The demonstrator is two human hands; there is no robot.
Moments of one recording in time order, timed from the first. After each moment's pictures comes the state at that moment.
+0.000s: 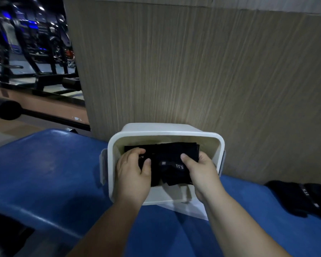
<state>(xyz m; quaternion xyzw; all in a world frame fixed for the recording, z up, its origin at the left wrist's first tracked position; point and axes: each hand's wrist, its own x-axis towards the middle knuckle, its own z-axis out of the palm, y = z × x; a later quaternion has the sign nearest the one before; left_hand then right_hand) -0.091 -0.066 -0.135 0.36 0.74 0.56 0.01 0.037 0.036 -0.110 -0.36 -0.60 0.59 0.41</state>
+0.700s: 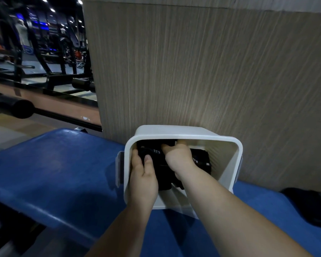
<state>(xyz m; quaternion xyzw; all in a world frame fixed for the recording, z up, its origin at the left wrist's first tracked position) -0.096 -0.069 -0.135 0.22 0.70 0.66 0.15 -0.064 0.027 -0.086 -0.40 -0.69 0.49 0.34</state>
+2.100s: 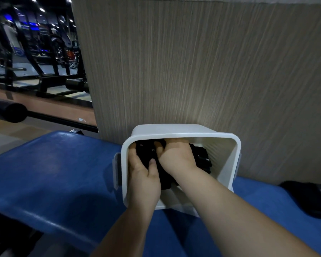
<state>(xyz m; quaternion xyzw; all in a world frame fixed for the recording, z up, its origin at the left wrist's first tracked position) -0.099 -0.063 -0.141 0.29 0.69 0.66 0.08 -0.061 0.023 -0.084 -0.41 -0.86 0.15 0.27</state>
